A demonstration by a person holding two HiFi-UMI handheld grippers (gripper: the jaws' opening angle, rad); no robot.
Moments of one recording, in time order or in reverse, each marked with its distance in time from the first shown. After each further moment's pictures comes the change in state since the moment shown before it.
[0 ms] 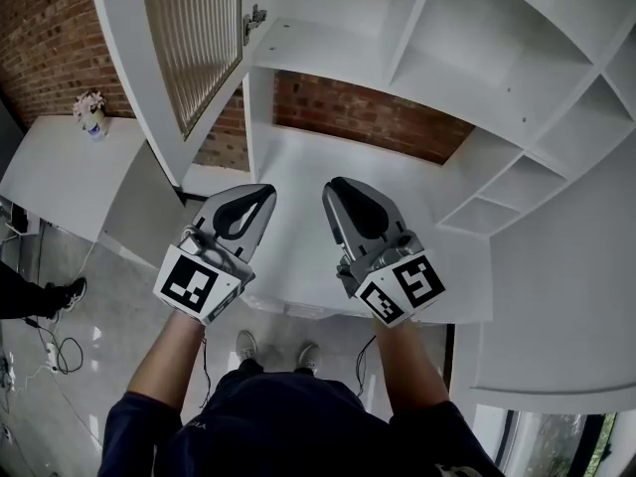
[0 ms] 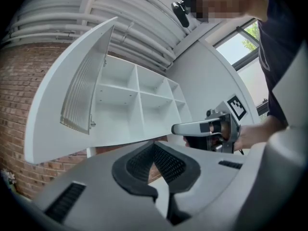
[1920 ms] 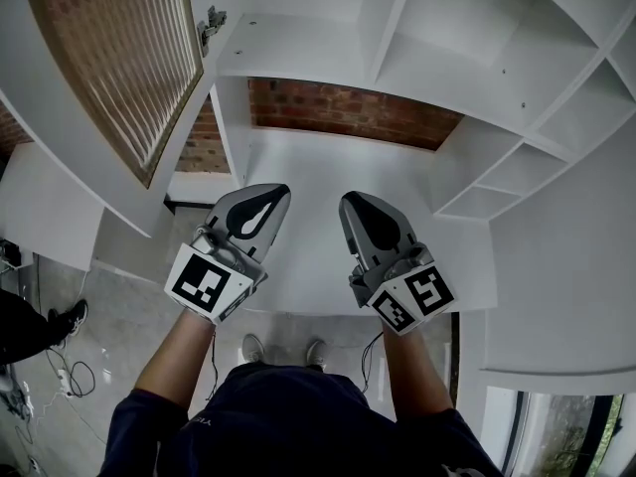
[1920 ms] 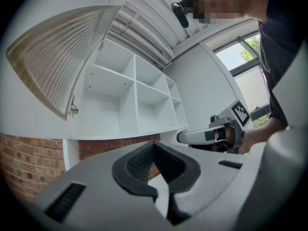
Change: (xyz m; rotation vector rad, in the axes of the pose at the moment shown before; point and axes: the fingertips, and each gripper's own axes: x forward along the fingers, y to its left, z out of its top) left arm 0.072 0.005 -0.027 -0.051 0.008 -0.139; right arm -0.012 -0.066 -0.038 0.055 0.058 -0.156
